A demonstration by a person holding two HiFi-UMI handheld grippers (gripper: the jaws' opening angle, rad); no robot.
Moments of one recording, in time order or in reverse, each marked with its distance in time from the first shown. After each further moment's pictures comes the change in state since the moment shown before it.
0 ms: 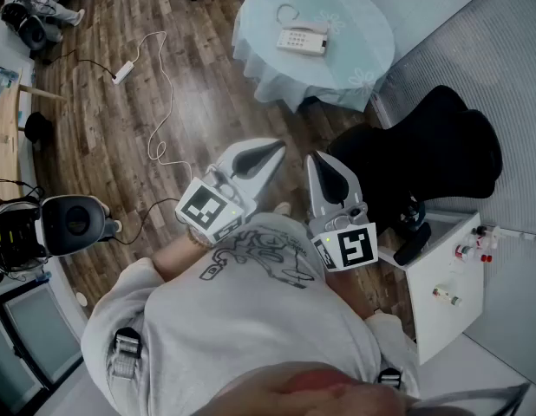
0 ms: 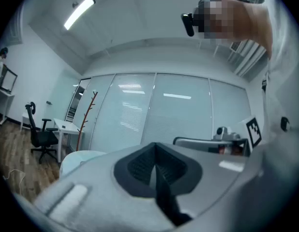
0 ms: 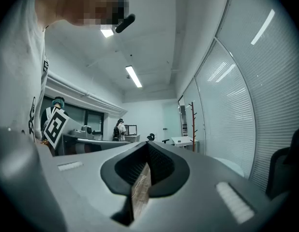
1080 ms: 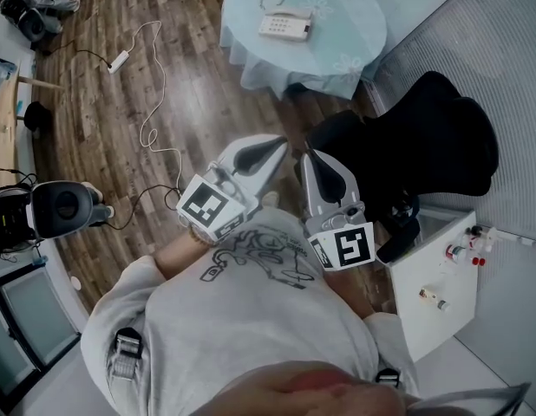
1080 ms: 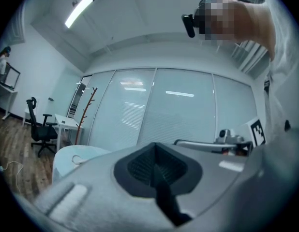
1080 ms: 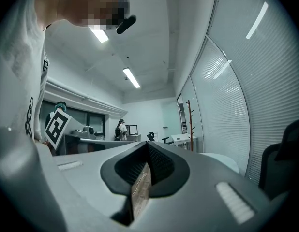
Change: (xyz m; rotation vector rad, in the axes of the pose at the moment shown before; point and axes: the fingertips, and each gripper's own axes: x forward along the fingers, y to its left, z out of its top) left arm 0.091 -0.075 -0.037 -0.028 0.008 0.039; right arm -0.081 -0.084 -0.019 0.040 0.005 0.027
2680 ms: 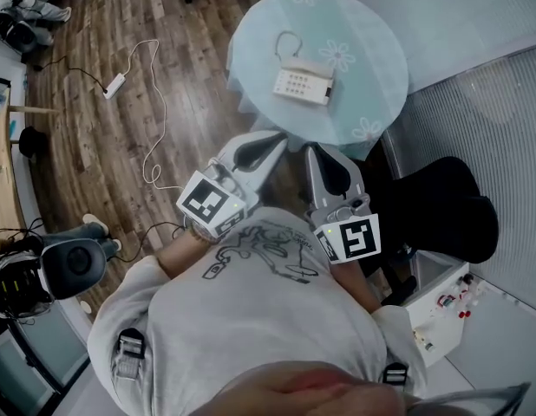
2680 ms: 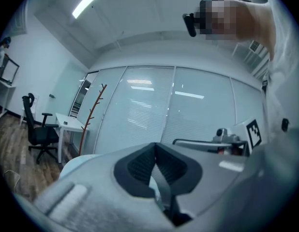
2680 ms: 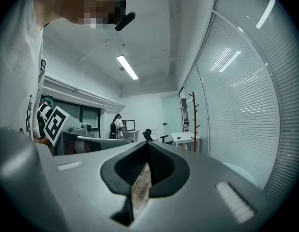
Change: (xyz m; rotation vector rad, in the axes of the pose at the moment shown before) left arm 0.125 0.338 0.062 -0.035 0.004 0.009; right arm 0.344 -0.136 0.000 -0.024 0.063 0.013
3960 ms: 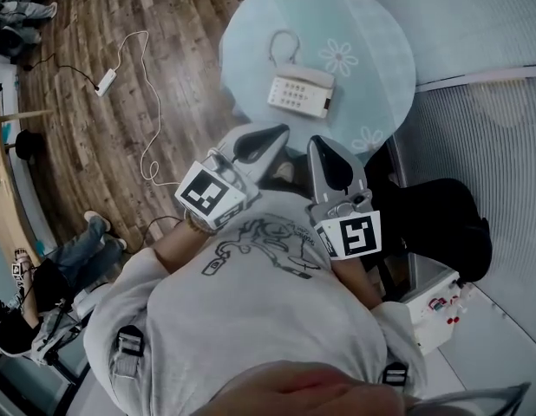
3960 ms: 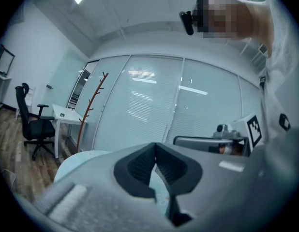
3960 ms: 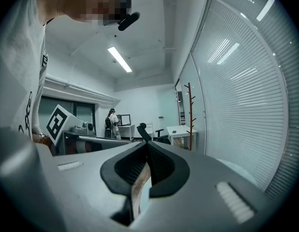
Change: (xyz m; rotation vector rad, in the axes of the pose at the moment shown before) left arm 0.107 0.107 -0.007 -0.043 0.082 -0.023; right arm 0.101 -0.107 -0.015 0.026 0.078 -0.026
